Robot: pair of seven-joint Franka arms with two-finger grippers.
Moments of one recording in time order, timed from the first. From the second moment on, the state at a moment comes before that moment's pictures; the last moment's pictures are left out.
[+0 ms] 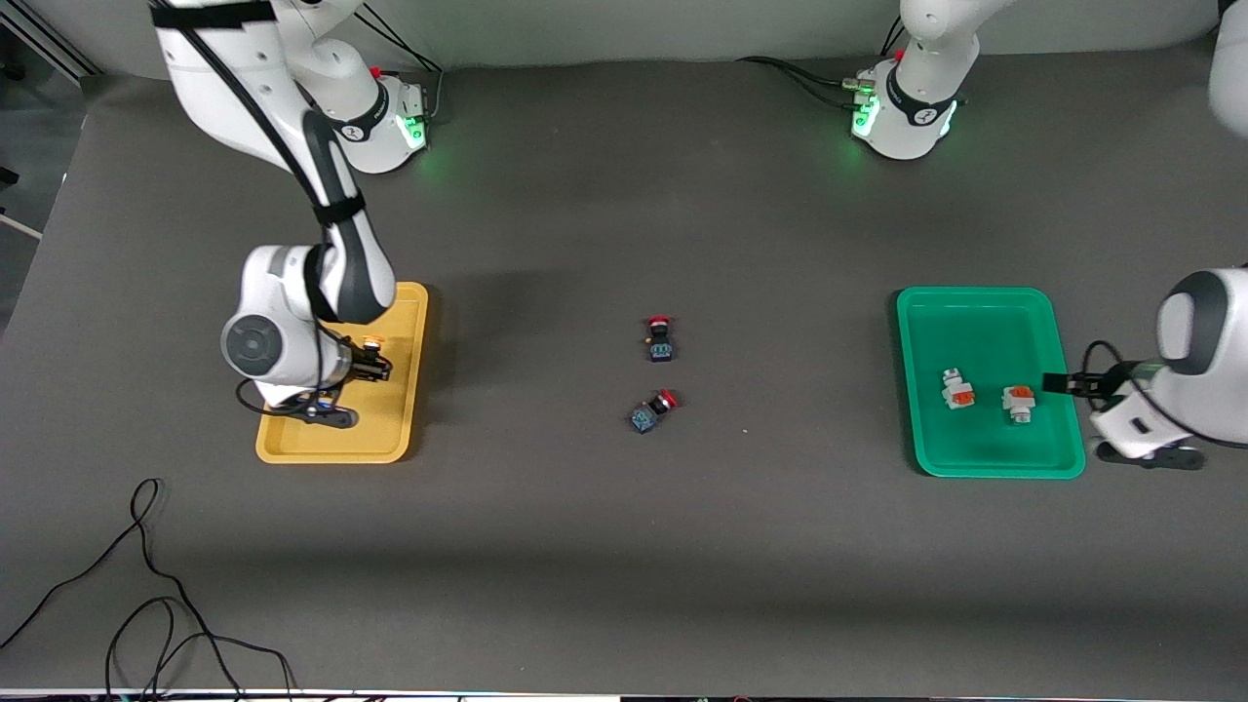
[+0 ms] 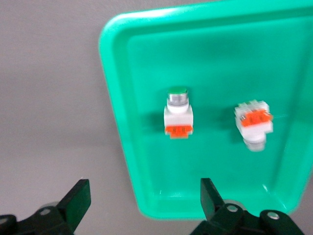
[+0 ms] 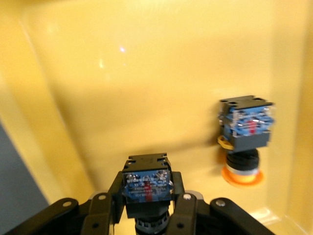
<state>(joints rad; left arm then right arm) 0.55 0.52 -0.48 -1.61 0.38 1.72 0.08 0.72 0.50 -0.58 -2.12 0.26 2.24 0.18</state>
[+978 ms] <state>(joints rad) 0.50 0.08 -0.46 -1.53 0.05 1.46 0.18 0.72 0.16 -0.74 -1.65 0.15 1.61 0.15</state>
